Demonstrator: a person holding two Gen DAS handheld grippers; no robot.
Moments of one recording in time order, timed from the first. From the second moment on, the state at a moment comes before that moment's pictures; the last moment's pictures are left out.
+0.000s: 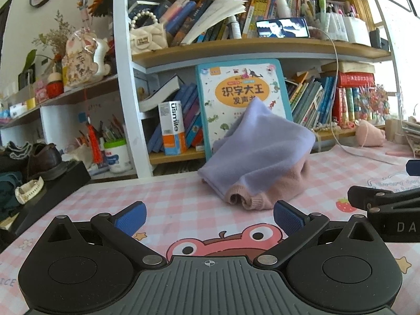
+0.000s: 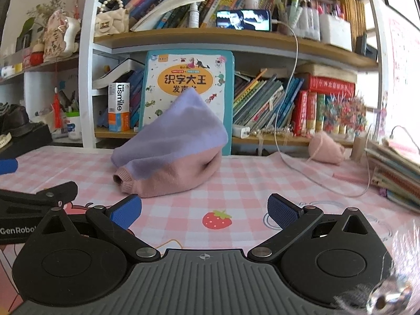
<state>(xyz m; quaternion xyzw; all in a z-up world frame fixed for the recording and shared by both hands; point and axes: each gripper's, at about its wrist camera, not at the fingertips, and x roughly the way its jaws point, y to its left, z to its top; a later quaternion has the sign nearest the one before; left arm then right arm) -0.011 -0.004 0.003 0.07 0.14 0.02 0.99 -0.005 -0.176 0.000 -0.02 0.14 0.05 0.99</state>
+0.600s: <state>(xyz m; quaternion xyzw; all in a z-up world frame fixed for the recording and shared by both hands) -0.009 0.005 0.002 0.04 0.14 0.02 0.99 -0.002 -0.172 0.000 -0.03 0.15 0.08 0.99</state>
